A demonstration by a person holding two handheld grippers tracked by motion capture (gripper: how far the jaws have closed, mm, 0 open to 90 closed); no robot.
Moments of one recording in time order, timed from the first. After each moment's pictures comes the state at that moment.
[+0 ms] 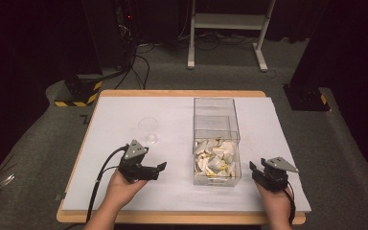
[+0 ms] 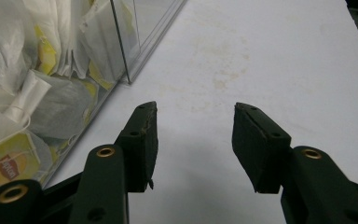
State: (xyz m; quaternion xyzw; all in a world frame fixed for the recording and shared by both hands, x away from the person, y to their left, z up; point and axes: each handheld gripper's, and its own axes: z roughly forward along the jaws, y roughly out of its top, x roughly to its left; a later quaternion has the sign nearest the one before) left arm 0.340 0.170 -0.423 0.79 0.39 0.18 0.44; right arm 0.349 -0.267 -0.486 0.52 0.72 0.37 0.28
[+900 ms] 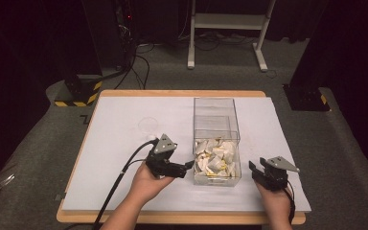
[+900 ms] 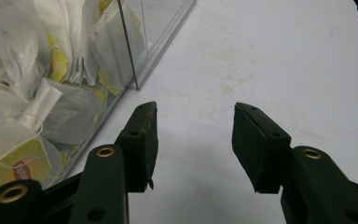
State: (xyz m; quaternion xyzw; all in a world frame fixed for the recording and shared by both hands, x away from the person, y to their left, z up) left arm 0.352 0.098 -0.400 0.81 0.34 0.14 0.46; right arm 0.350 -0.268 -0.485 0.51 0.72 0.38 0.27
